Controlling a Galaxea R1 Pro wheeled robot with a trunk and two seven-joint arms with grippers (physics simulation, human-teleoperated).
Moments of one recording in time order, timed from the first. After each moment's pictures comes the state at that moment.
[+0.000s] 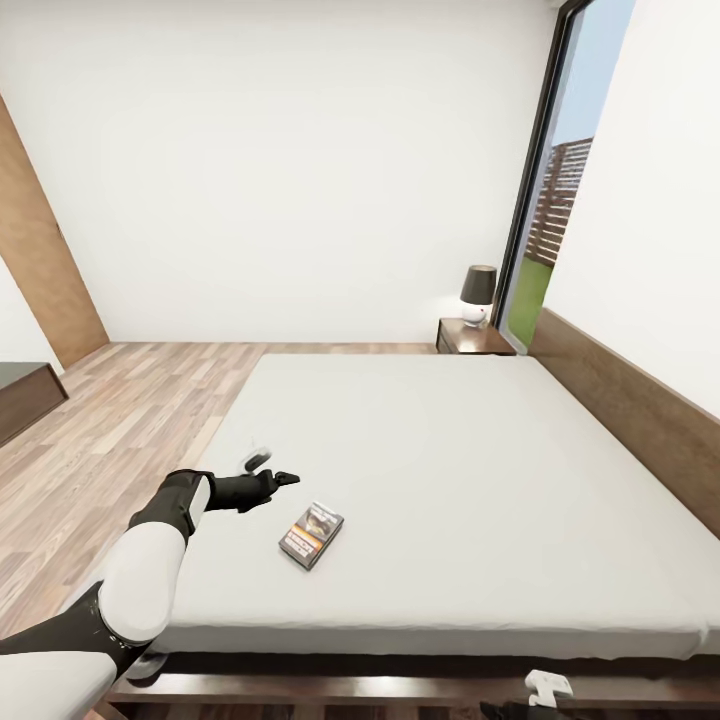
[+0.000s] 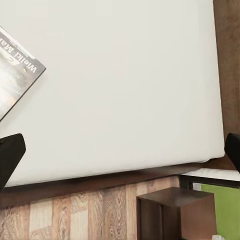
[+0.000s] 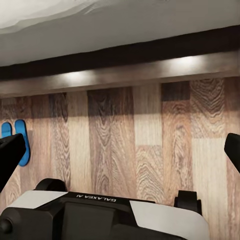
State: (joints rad) left arm -0.98 -0.04 0.78 -0.45 -0.51 0.75 -0.72; right arm -0.52 -0.18 -0.22 0.03 0.03 -0.02 0.51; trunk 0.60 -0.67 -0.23
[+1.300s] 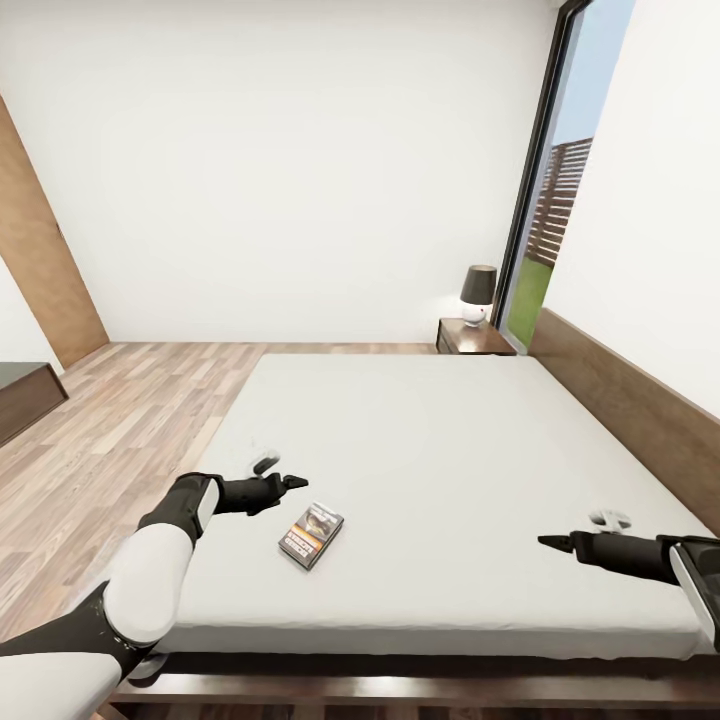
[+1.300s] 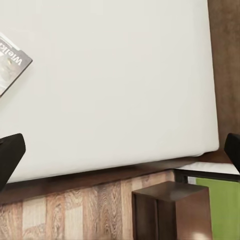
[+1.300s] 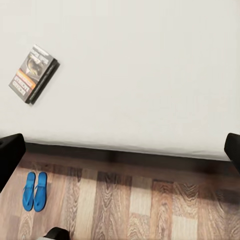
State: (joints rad) left arm -0.98 -0.05 0.78 -0.42 -0.51 0.73 -0.72; right arm -0.53 -0.43 -0.25 -0.91 0.00 0.77 0.86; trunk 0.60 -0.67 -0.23
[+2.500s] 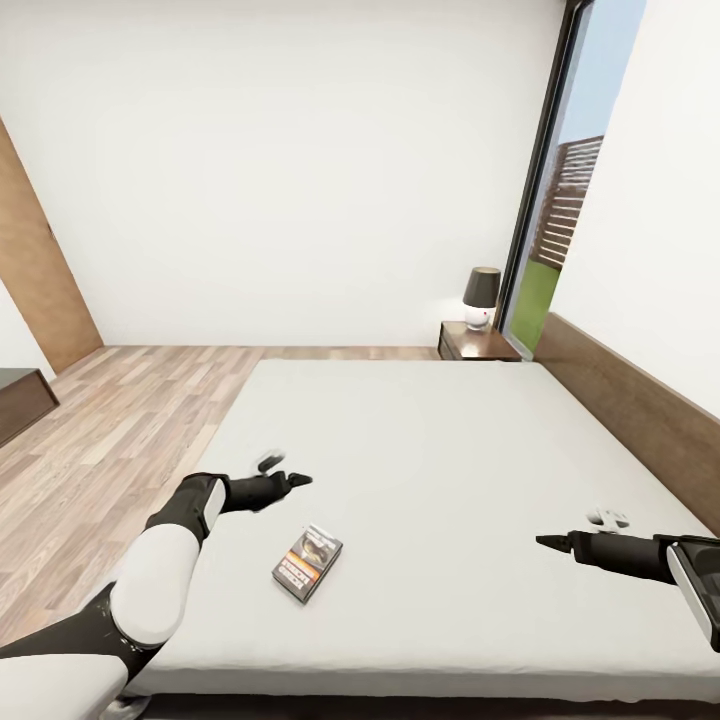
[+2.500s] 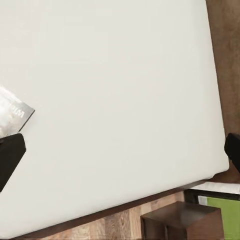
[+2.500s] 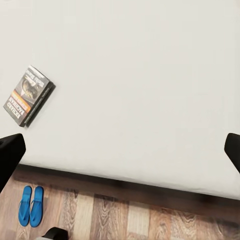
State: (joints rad) left arm -0.98 -0.08 0.78 -0.43 -0.51 0.66 -0.69; right arm -0.53 -0.43 -0.24 -0.91 0.00 0.76 0.85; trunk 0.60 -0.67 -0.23
